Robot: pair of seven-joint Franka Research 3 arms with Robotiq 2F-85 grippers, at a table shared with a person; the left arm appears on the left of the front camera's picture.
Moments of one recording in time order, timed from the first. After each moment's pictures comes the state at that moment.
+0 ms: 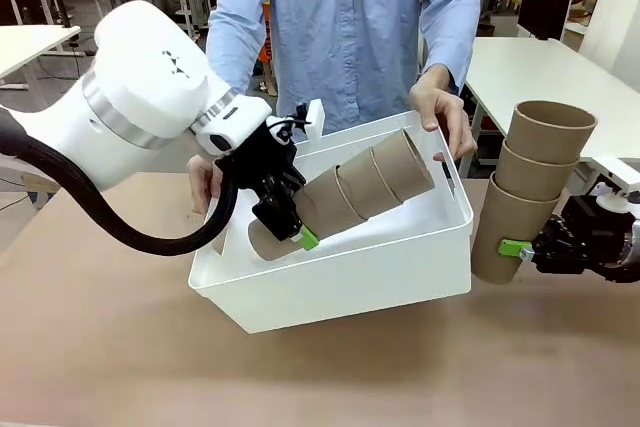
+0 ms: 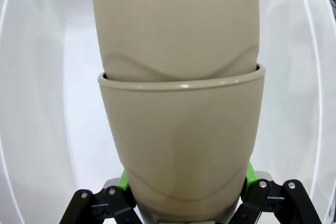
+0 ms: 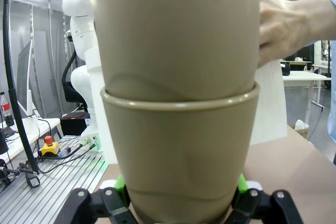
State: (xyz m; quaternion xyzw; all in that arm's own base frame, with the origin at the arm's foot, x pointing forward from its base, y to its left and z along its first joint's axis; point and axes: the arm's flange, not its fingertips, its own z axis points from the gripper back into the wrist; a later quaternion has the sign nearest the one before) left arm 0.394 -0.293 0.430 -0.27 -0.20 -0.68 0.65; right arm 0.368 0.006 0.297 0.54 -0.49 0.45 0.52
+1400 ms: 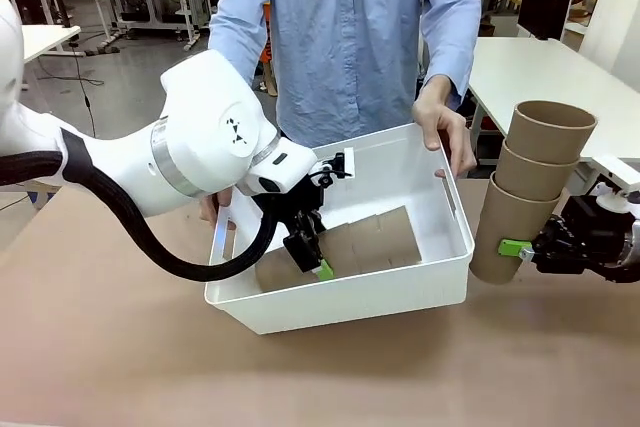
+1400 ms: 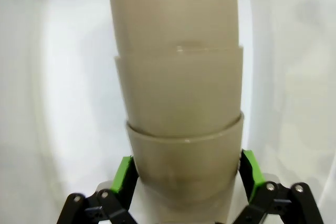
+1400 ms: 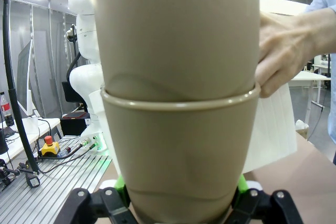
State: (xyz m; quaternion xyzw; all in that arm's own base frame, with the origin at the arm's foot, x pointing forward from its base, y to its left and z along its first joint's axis) left arm 0.397 -0.333 0.384 -0.21 -0.17 -0.69 0.68; right arm 0.368 0.006 0.297 0.54 -0.49 0.45 0.52
